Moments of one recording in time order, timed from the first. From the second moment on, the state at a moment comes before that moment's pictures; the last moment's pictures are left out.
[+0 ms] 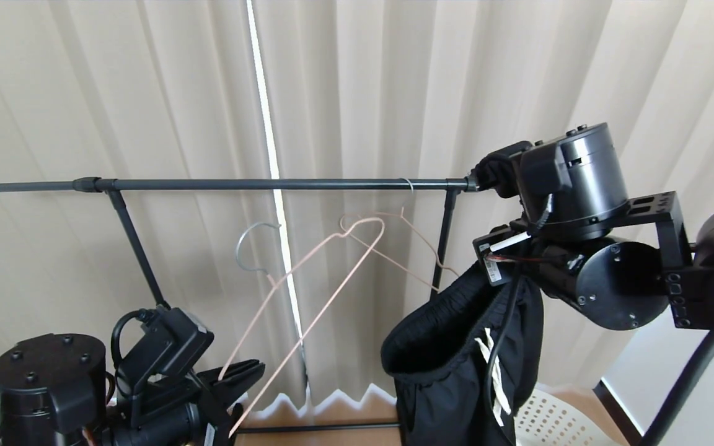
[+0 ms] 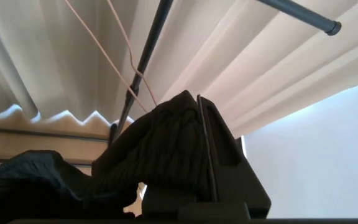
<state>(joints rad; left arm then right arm) -0.54 1.54 -0.14 -0.99 -0.11 0.12 0.74 1.71 -1.19 0.08 -0.83 0.07</state>
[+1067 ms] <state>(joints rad) -0.53 1.54 0.00 -1.07 -0.42 0.28 0.74 1.80 -1.17 0.08 -0.97 0.08</state>
